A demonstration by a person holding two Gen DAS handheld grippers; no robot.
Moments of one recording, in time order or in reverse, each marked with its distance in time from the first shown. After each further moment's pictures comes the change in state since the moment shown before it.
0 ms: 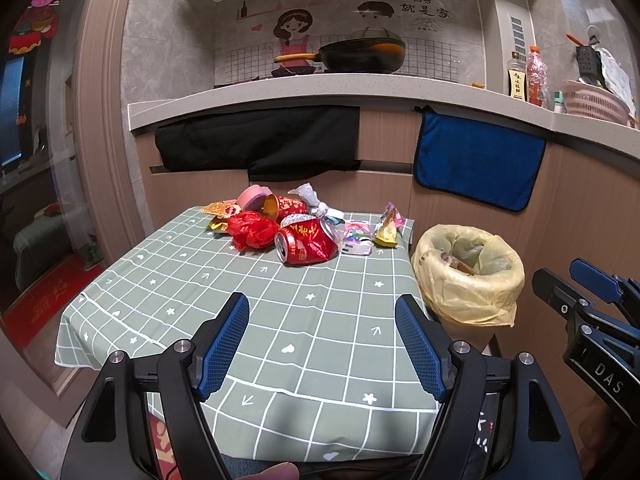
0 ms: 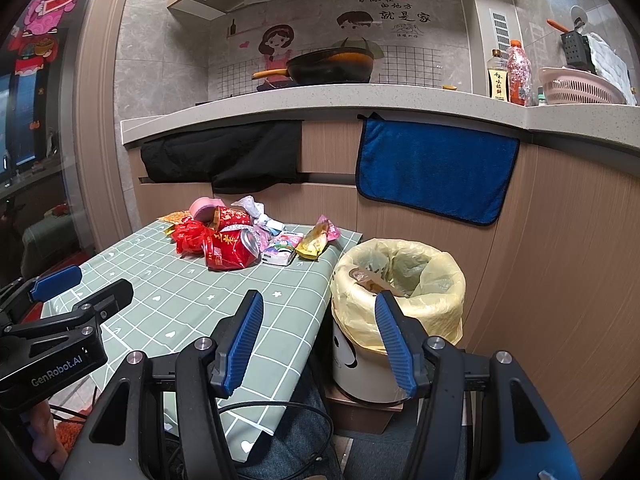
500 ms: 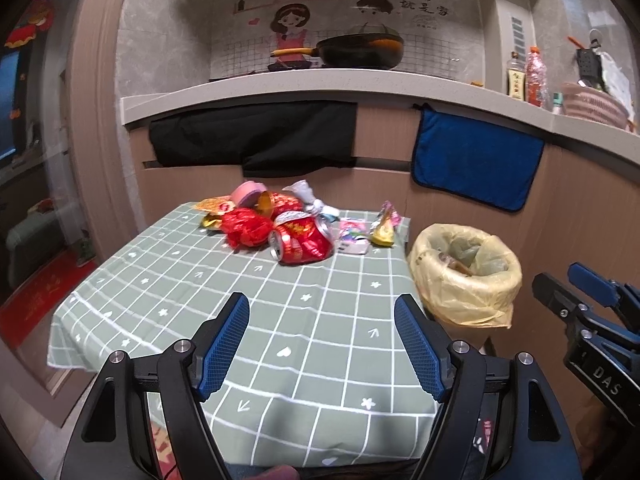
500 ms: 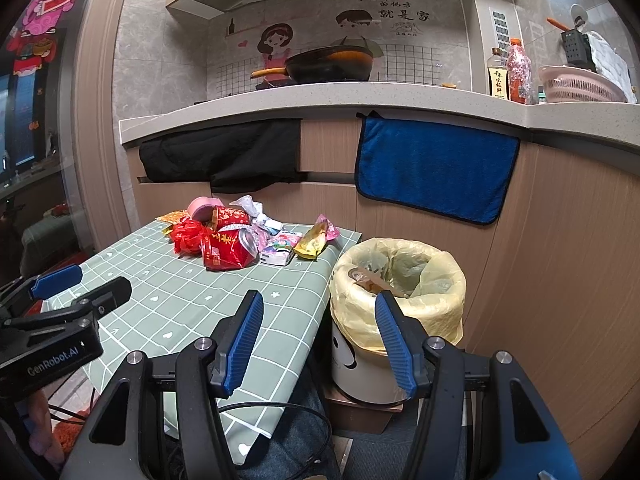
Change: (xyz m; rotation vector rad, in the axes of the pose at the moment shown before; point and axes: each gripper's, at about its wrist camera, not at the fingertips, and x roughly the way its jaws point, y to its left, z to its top) left arm 0.019 0.010 0.007 -0.008 0.020 -0.055; right arm 0.002 -0.001 0.001 -0.001 0.005 0.000
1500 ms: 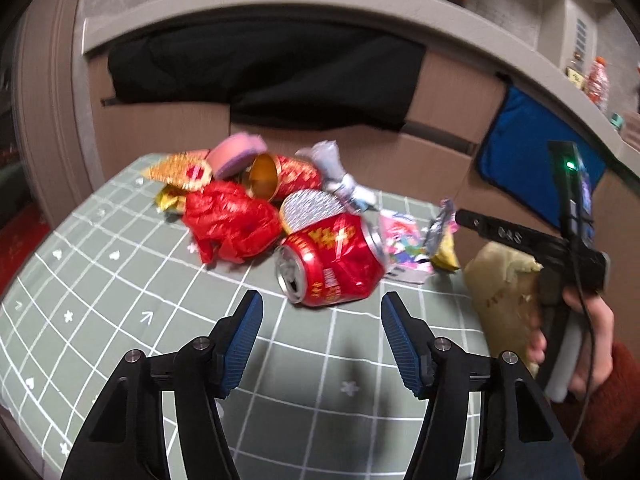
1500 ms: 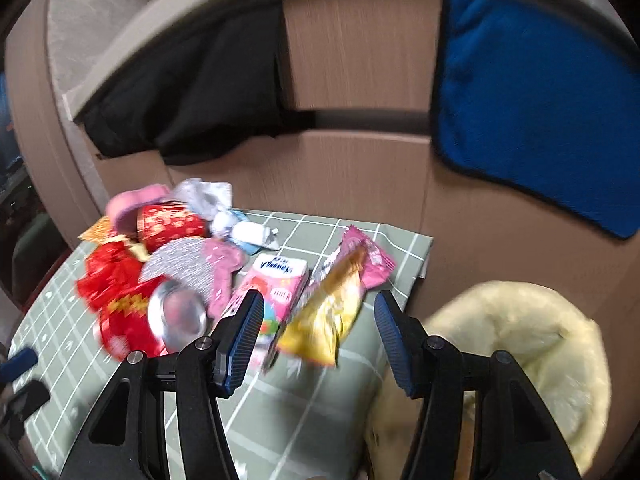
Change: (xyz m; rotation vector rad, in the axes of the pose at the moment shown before) left arm 0.215 0.086 0.053 -0.125 0.248 -0.065; right arm 0.348 -0.001 0.091 0.054 0.299 0.116
